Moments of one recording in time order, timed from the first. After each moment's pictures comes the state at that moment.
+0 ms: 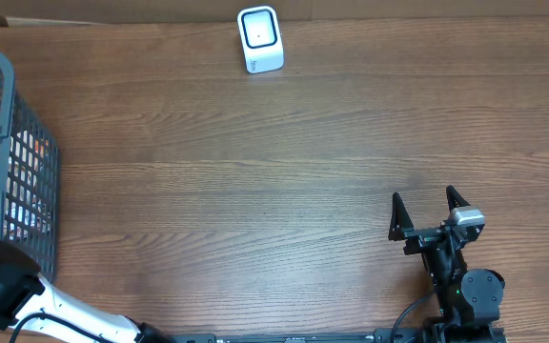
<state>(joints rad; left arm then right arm) 0.91 2.10 2.57 -1.60 0.15 -0.15 0.05 0.01 0.02 -0.03 -0.10 0.10</state>
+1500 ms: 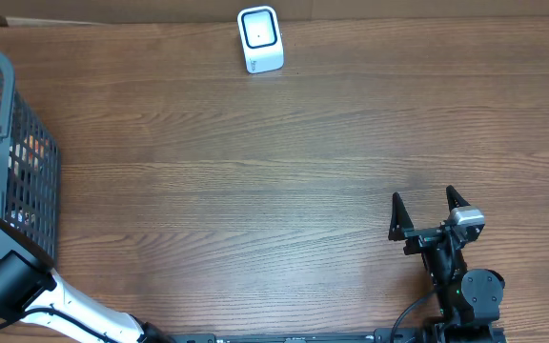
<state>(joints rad) 0.80 2.07 1.57 -0.91 -0.05 0.15 0.05 0.01 0.02 -0.03 -0.10 0.10</state>
